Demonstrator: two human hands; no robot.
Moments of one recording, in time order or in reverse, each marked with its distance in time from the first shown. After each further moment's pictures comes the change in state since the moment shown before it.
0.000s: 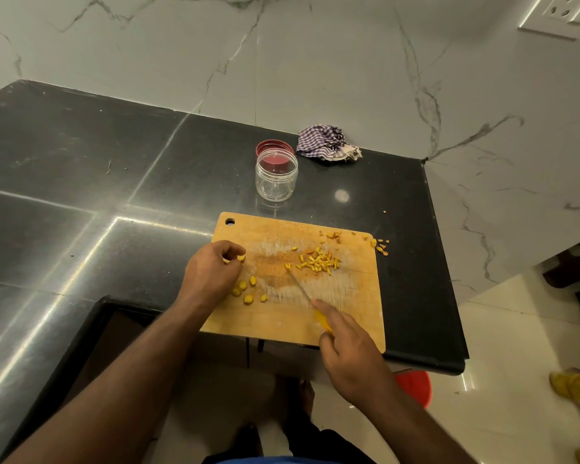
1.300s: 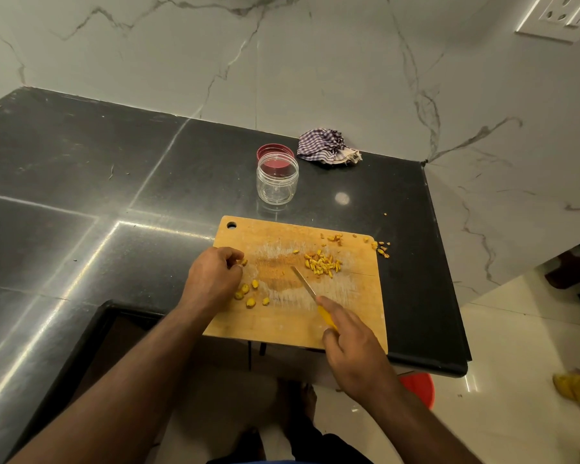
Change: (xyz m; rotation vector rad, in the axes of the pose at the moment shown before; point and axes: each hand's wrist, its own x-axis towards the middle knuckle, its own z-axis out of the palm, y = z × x) left_hand 0.008 -0.010 0.006 0.102 0.001 0.038; right_hand 0.006 0.003 0.001 0.035 0.033 -0.007
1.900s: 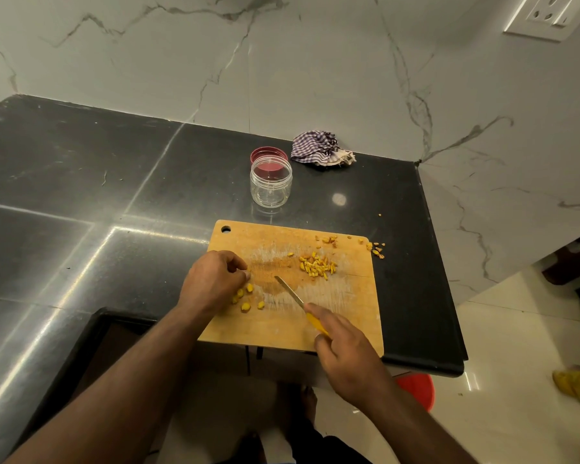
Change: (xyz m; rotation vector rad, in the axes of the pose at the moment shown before) left_hand 0.004 0.005 0.003 0.030 -0.084 0.005; right_hand 0.001 0.000 -0.001 0.014 -0.070 -0.013
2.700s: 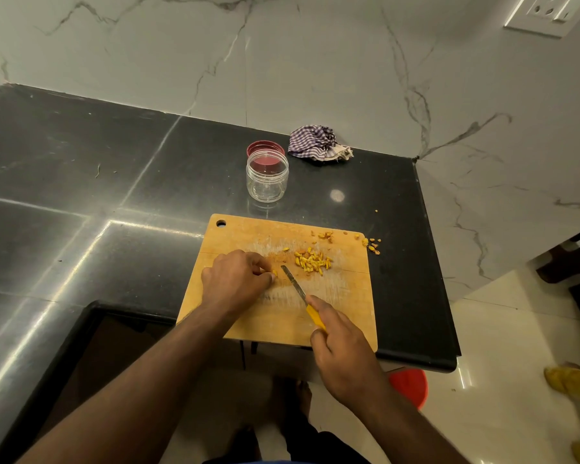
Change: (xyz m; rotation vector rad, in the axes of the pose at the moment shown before) left_hand -0.010 0.027 0.030 0.098 0.003 0.073; right_hand -0.008 -0.016 -0.005 -0.019 0.048 0.066
